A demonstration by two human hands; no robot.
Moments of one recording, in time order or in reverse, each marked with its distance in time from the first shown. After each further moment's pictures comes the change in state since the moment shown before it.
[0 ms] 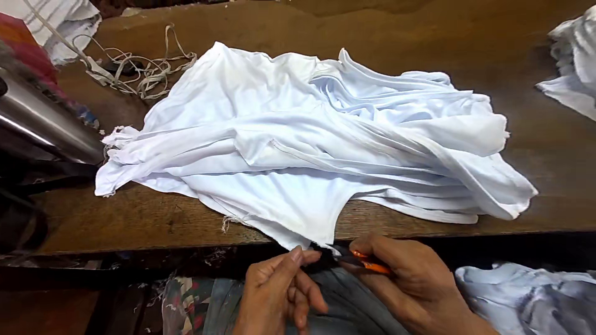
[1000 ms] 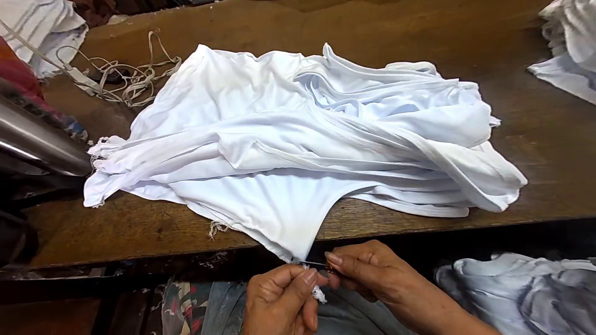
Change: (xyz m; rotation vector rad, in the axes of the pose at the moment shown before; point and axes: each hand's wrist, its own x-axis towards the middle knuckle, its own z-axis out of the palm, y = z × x) left_hand -0.003 -0.018 0.019 0.075 0.079 0.057; right_hand -0.003 0.000 0.001 0.786 -0.256 0.736
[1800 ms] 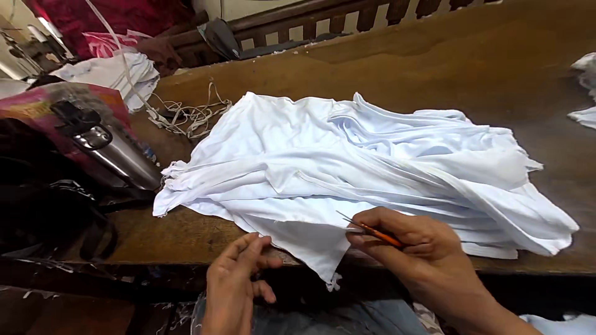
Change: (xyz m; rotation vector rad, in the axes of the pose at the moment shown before) left_hand 0.006 0.073 -0.062 0.087 0.351 0.307; right_hand 0.051 -0.060 0.015 -0.465 0.248 -0.783
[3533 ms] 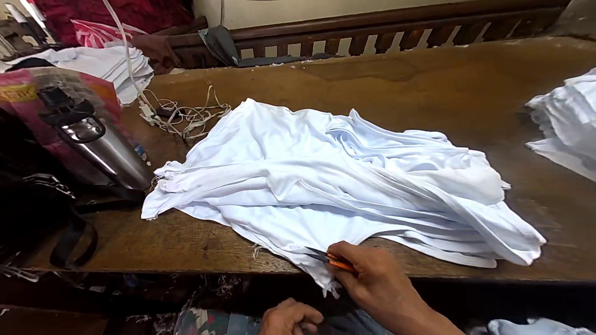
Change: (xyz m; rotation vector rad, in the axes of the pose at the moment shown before) left_hand -0.036 -0.065 -0.006 0.552 -0.528 0.006; right_hand -0.033 0.036 0.034 -0.590 -0.118 0.008
